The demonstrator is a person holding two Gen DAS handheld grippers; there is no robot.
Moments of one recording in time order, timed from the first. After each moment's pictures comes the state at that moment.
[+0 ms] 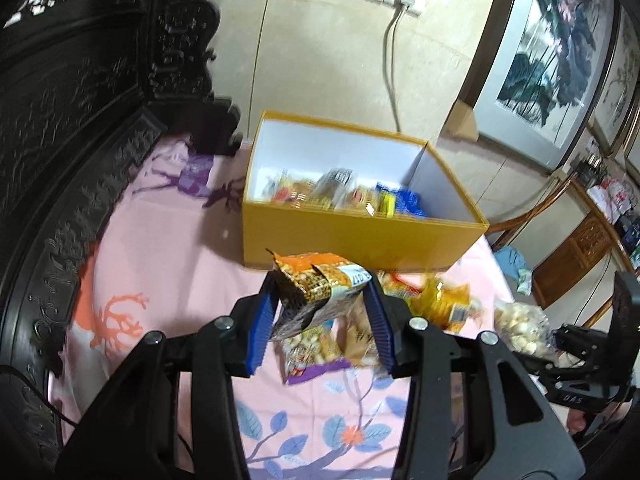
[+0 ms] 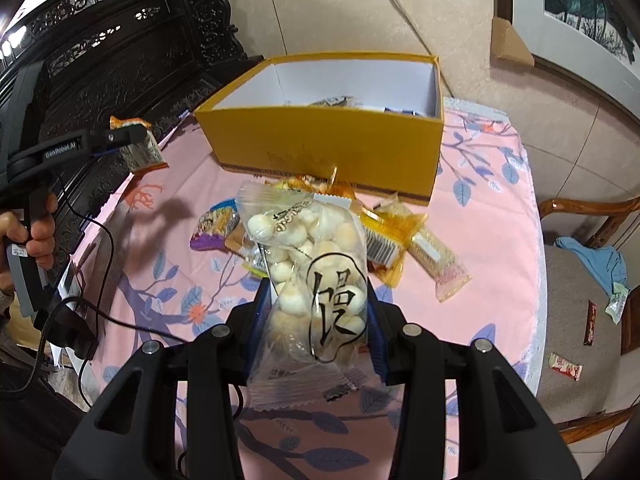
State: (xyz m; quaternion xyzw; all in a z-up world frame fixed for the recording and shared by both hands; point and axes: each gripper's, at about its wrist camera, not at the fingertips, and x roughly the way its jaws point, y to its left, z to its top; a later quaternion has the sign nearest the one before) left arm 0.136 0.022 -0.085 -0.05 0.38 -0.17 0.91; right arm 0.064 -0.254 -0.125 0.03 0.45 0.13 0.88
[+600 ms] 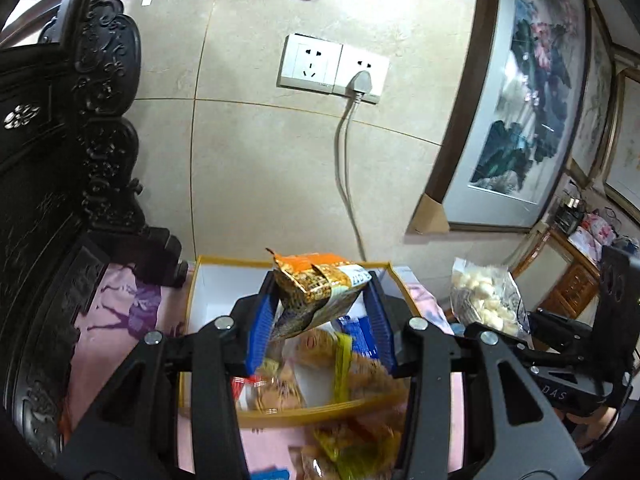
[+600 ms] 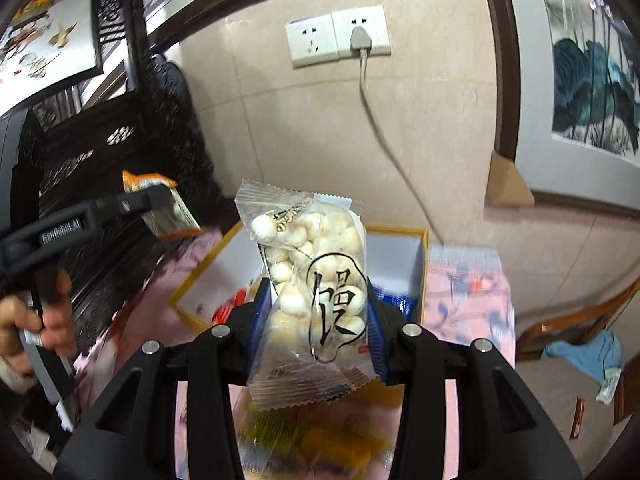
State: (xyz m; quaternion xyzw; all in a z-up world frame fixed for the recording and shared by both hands) left arm 0.252 -0.053 0.001 -0.05 0.27 -0.21 0.94; right arm 0.212 -0.270 -0.027 0.05 0.31 0.10 0.94
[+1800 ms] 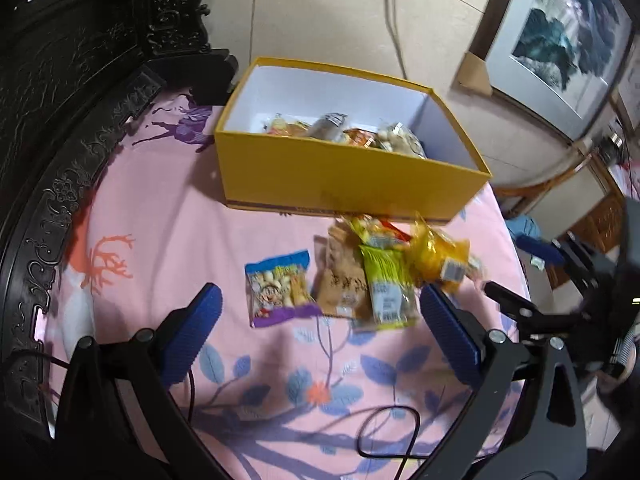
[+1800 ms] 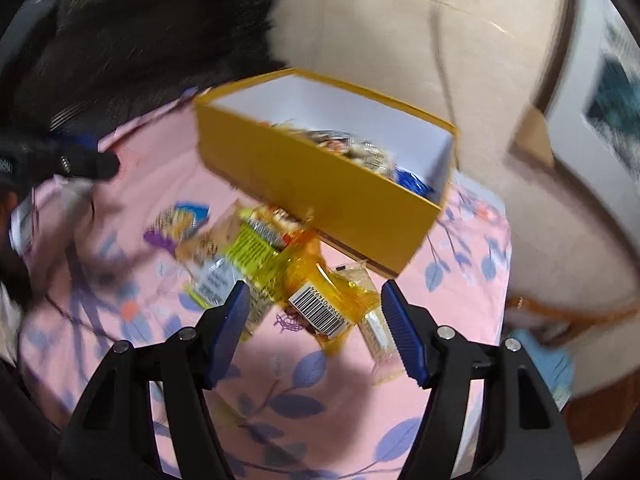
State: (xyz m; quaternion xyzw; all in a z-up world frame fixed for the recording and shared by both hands) left arm 0.103 -0.028 -0.110 -0.02 0.46 -0.12 0.88; right arm 0.097 -0.230 -0.141 -0.19 0.39 0.16 0.88
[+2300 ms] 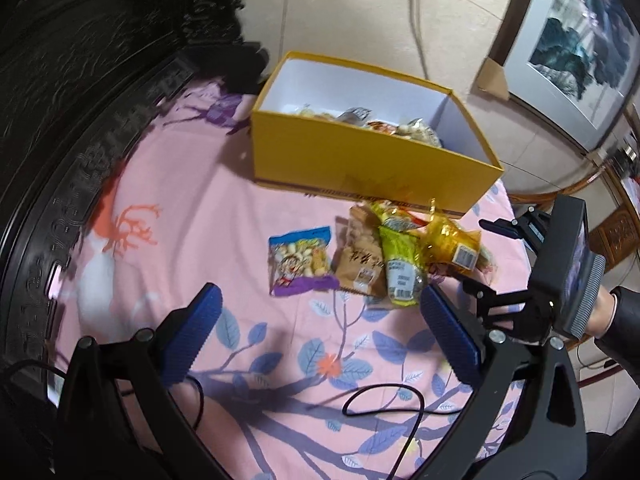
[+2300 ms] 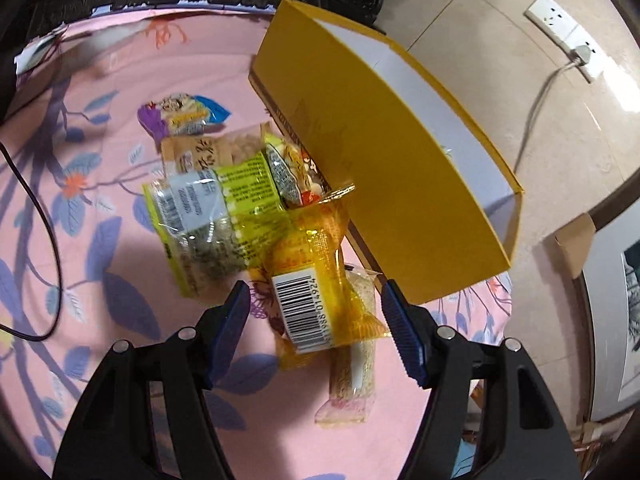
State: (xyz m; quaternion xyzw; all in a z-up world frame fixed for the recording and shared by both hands) left arm 0.080 -0.011 -0.110 -0.04 0.47 -0.07 0.88; right arm 0.127 -0.217 -0.203 -0.37 0.38 0.23 0.82
